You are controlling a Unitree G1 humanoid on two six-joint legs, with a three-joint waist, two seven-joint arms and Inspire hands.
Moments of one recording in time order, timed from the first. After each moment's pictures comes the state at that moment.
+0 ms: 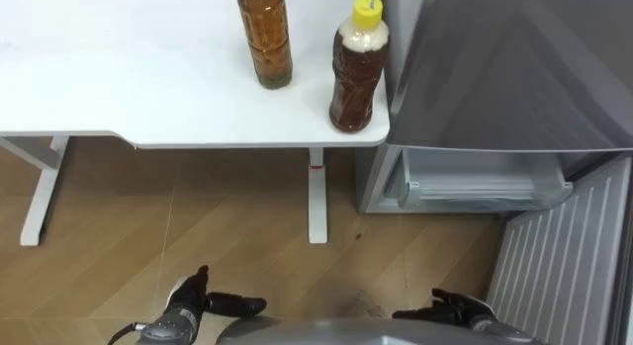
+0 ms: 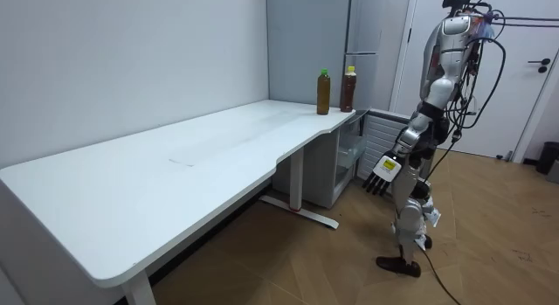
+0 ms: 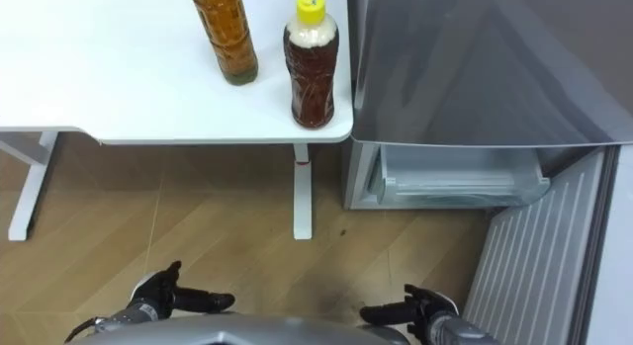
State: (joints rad) left arm 0.11 0.18 -0.02 1.08 0.03 0.00 -0.04; right arm 0.04 -0.21 0.15 1.25 0.23 0.02 0.16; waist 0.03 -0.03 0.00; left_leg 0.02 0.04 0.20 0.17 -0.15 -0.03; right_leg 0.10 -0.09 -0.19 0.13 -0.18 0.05
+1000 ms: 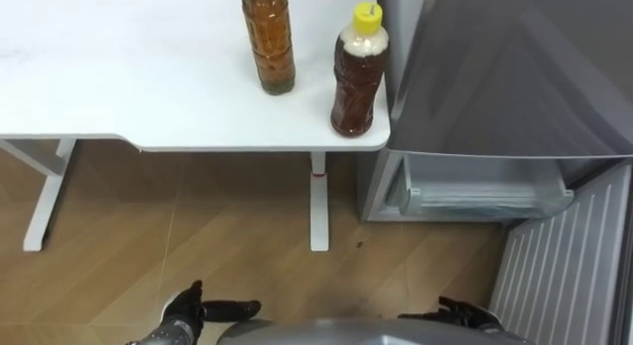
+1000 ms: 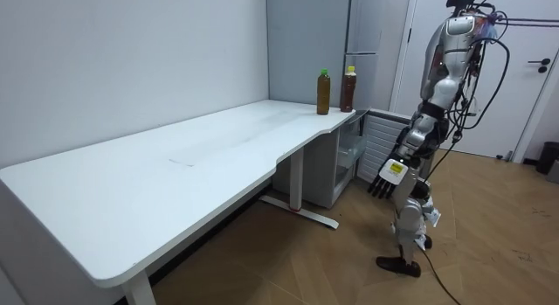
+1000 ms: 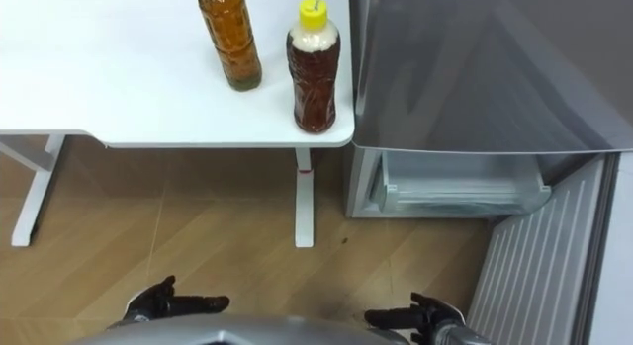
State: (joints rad) left arm 0.13 0.16 0.06 1.11 -0.08 0.01 0.01; right arm 0.06 -0.21 0.09 1.25 0.22 0.02 0.14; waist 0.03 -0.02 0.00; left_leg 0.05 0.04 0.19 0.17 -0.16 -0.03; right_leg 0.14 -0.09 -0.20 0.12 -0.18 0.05
